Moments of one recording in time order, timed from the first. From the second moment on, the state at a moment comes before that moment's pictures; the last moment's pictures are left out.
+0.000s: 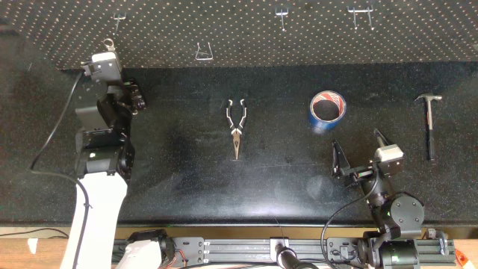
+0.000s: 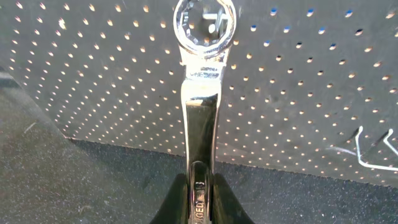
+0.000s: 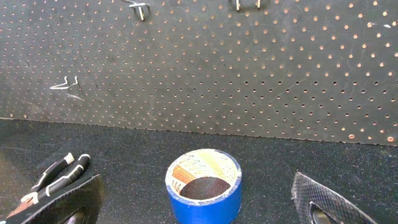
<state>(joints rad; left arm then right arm) 0.12 1.15 0.78 -0.05 -0.09 -0.01 0.04 0.01 0.01 -0.05 -0.23 0.08</state>
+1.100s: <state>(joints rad) 0.15 1.27 0.80 0.02 -0.06 -0.01 0.04 0.01 0.01 -0.05 -0.23 0.08</state>
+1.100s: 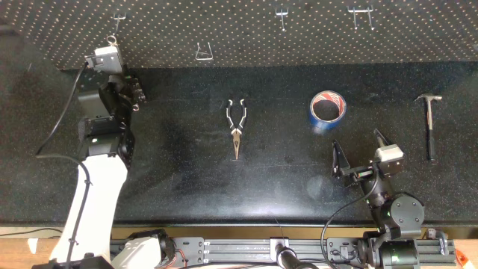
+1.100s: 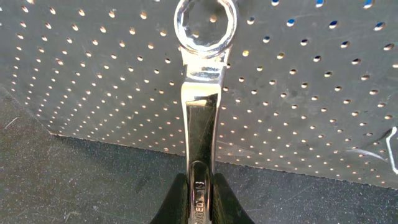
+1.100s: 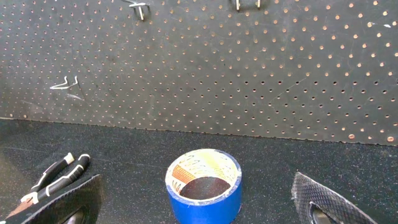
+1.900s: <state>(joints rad) 0.15 1.25 0.80 0.02 -0.04 -0.01 0.04 0.01 0.01 -0.05 -0.23 0.08</state>
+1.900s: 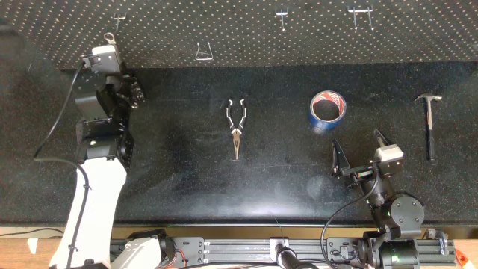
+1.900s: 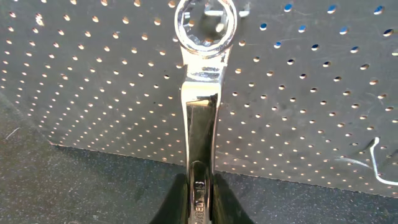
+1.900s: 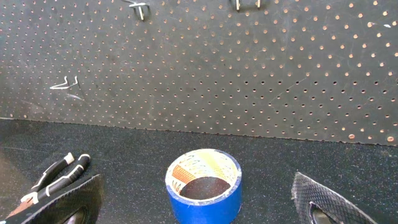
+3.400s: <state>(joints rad) 0.12 0.83 0.87 -1.00 0.09 -0.16 0.04 0.01 0.01 -0.05 -0.23 0.08</state>
